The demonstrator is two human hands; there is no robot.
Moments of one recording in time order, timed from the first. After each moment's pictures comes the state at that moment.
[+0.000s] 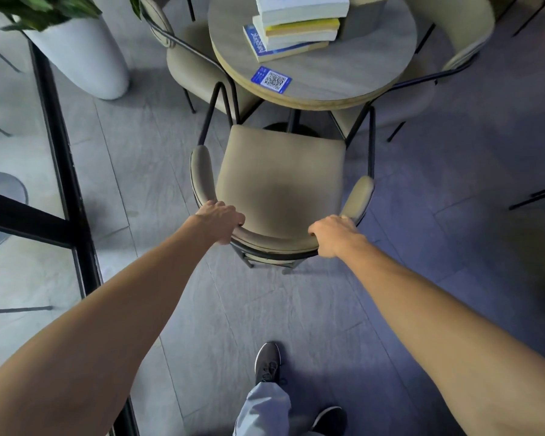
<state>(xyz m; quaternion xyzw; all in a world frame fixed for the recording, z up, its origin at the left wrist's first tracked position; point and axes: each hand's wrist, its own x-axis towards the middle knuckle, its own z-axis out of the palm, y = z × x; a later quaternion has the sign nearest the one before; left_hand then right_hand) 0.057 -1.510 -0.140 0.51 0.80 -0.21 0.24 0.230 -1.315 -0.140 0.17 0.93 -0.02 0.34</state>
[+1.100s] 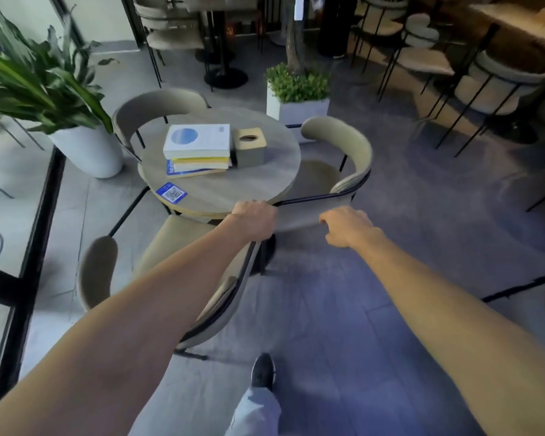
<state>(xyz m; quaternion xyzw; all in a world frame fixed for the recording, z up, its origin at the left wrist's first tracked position) 0.178 -1.072 0.059 0.42 0.90 -0.08 0.12 0.299 -0.897 0.071 0.17 0.97 0.00 0.18</state>
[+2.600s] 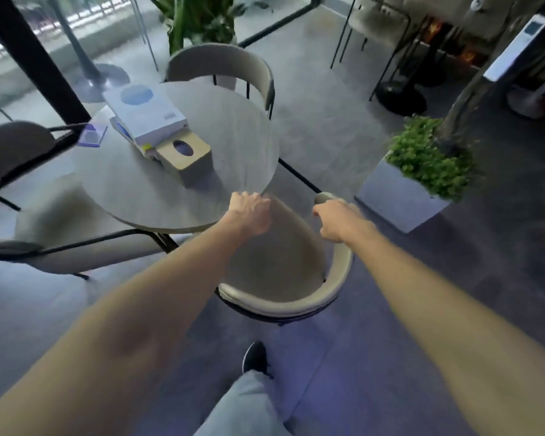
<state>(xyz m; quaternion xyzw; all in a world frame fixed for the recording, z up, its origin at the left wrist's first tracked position) -0.091 -0.595 -0.015 -0.07 0.99 -0.03 0.13 -0.155 -0.405 0.031 -0.29 0.93 0.13 0.19</state>
